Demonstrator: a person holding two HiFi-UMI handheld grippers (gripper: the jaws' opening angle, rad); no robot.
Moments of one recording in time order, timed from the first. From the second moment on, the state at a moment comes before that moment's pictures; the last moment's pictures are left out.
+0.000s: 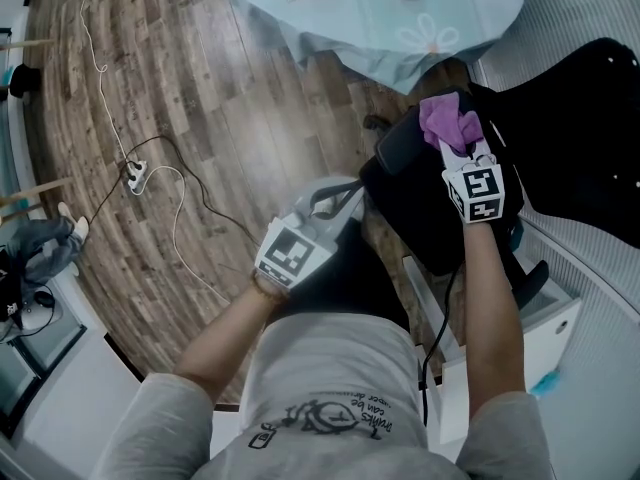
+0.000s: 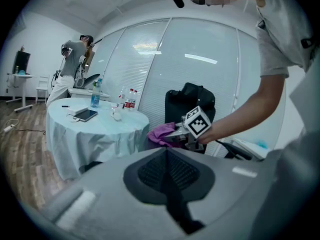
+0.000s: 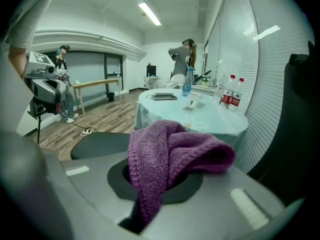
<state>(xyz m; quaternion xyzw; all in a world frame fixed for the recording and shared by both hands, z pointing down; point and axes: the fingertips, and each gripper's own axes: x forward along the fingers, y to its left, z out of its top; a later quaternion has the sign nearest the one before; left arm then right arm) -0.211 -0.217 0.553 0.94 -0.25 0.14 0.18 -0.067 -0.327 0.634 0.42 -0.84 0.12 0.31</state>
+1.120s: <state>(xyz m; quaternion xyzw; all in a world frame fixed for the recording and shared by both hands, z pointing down) -0.202 -0.226 0.550 0.94 -0.25 0.14 0.18 -0.052 -0.344 0.634 0.42 -0.84 0.09 0.32</state>
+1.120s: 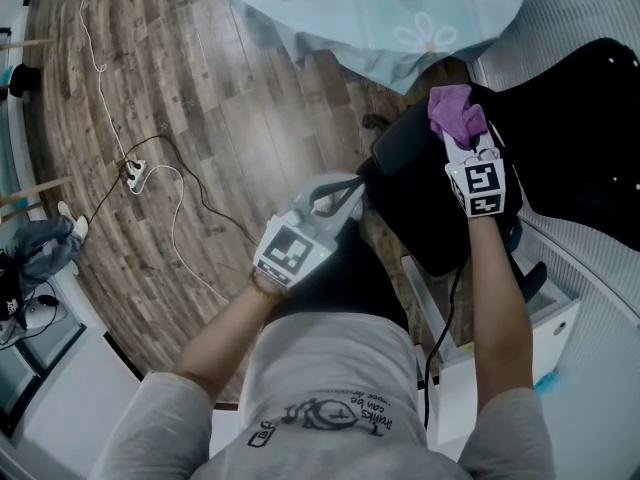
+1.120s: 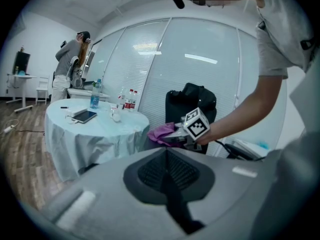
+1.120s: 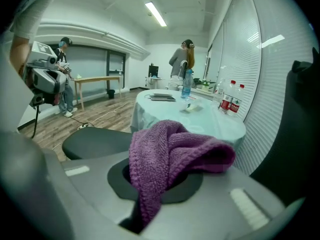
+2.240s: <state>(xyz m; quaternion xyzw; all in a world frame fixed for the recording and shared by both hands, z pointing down) -0.217 -0.222 0.550 0.94 -0.26 0.14 0.18 -0.124 -0.277 0.629 0.37 -0.87 0.07 0.32</state>
